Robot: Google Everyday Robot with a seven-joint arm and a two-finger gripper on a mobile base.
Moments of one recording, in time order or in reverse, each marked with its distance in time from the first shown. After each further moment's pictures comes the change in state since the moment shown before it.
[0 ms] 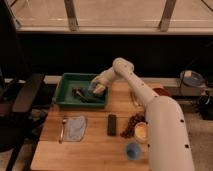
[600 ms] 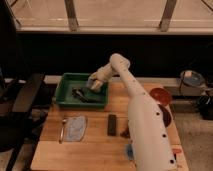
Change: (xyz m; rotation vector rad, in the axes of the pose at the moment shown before) arm -0.014 -0.025 0.025 -0.025 -0.052 -0.059
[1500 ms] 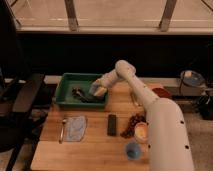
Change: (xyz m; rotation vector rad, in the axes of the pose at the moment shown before) arm 0.017 0.046 -0.025 -0.007 0.005 0.101
